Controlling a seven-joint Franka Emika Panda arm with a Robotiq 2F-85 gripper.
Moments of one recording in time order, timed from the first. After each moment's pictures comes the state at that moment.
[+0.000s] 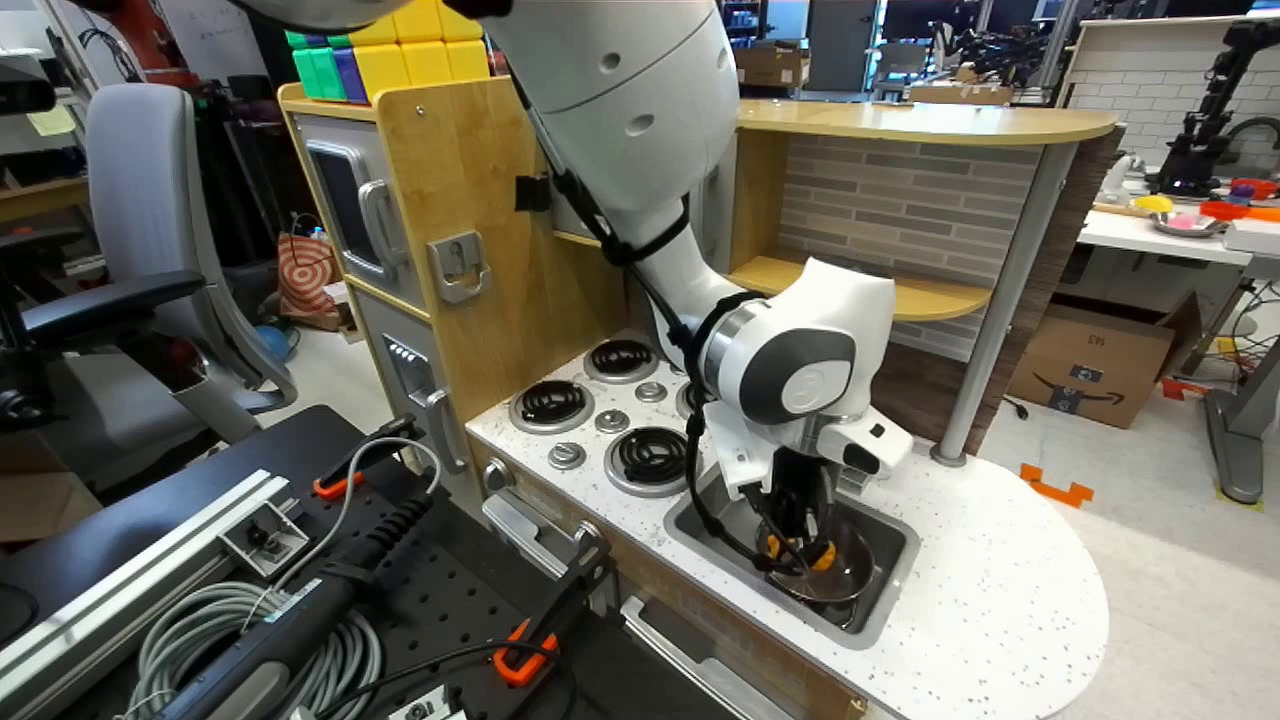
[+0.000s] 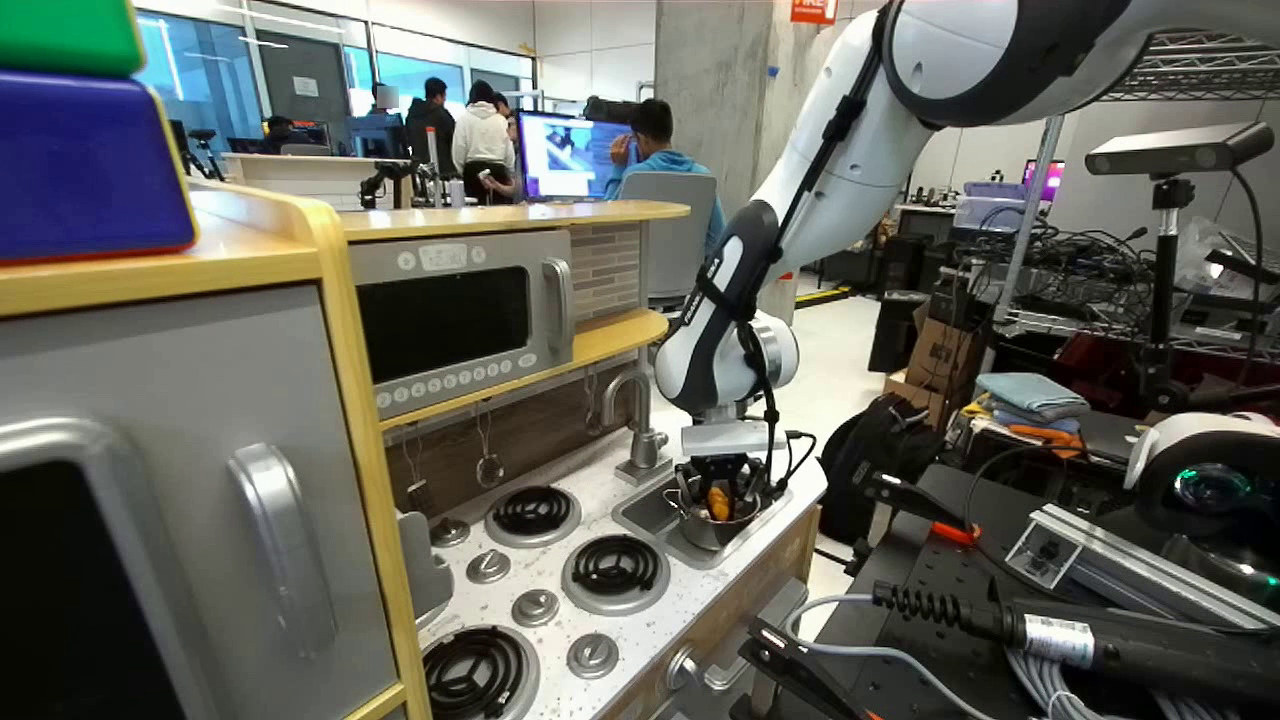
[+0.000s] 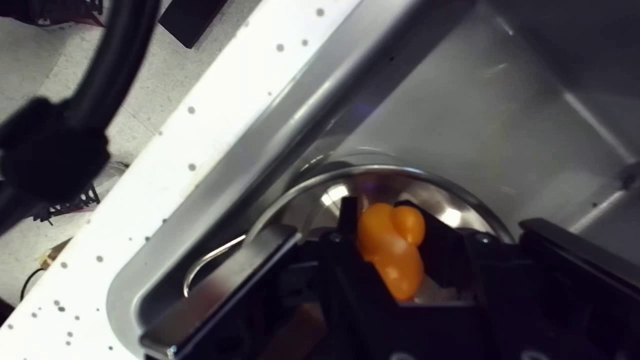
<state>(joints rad) -0.14 1.17 -0.15 -1.53 0.16 2.55 0.45</state>
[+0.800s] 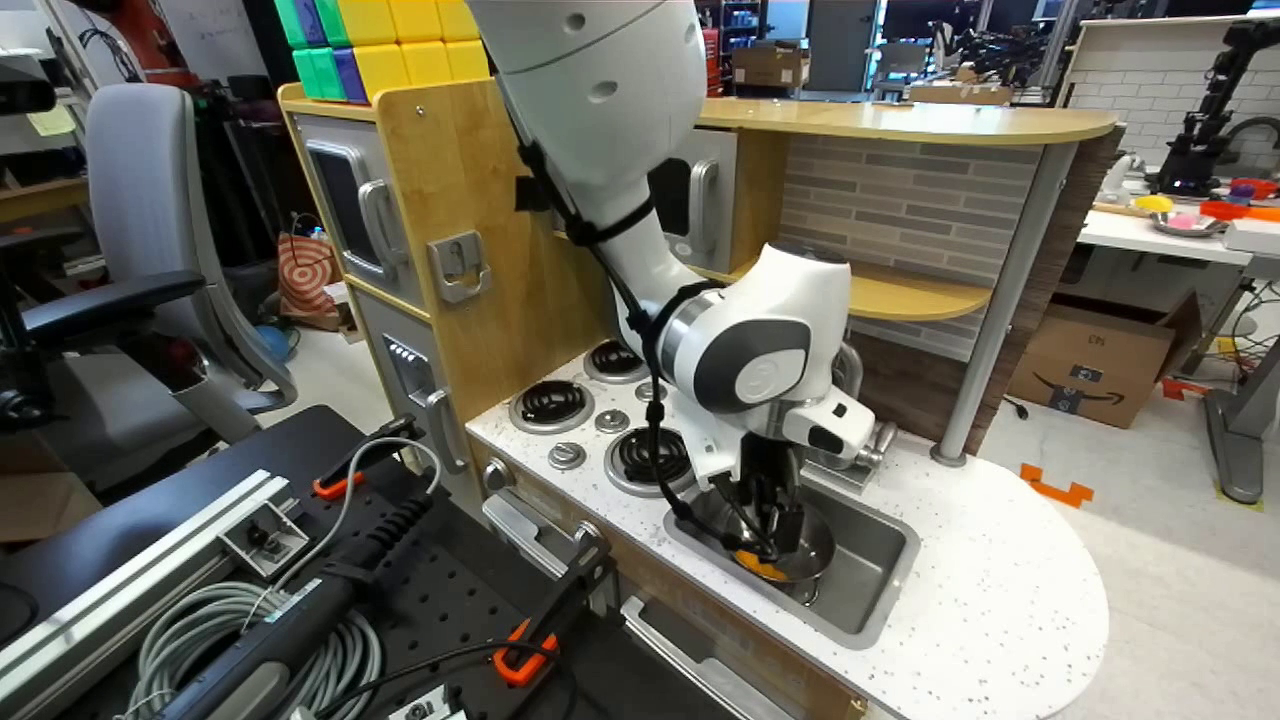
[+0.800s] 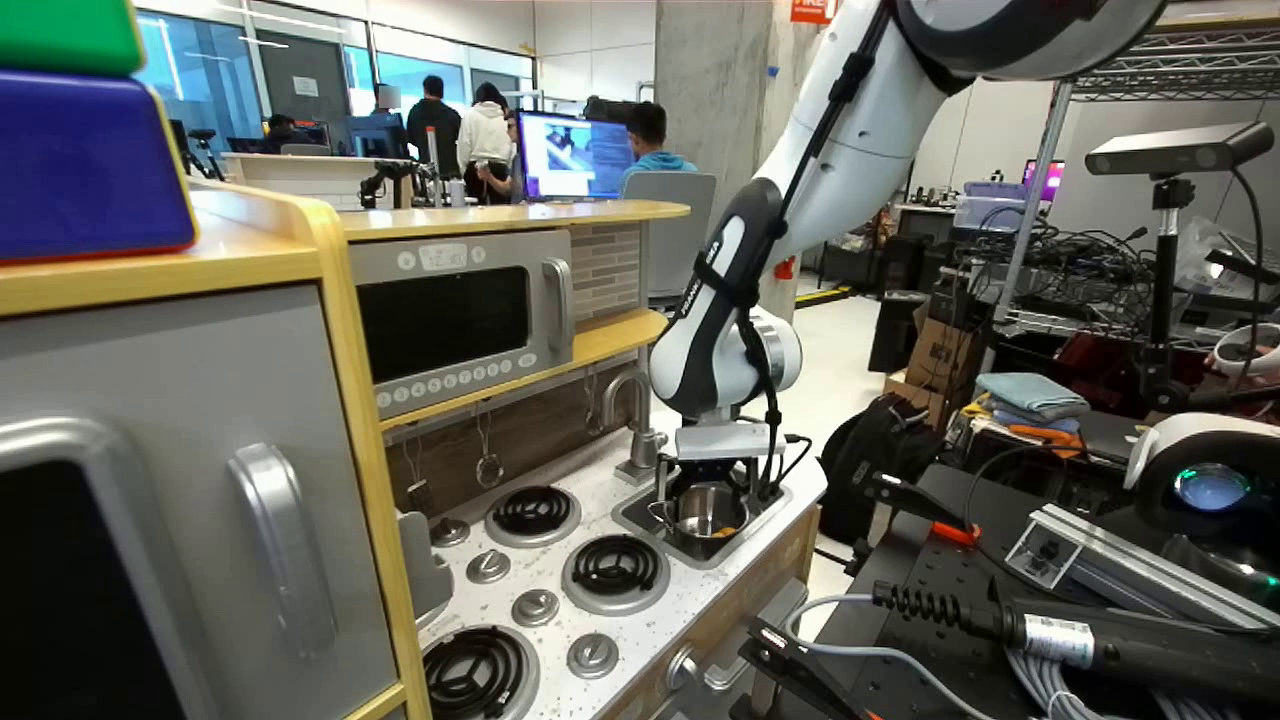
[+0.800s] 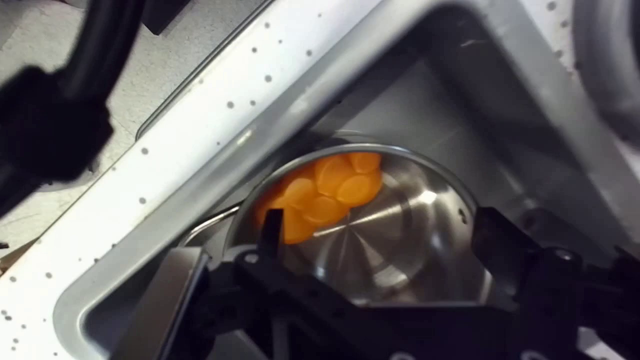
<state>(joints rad) -0.12 1.08 -0.09 -1.68 0.16 2.68 0.38</state>
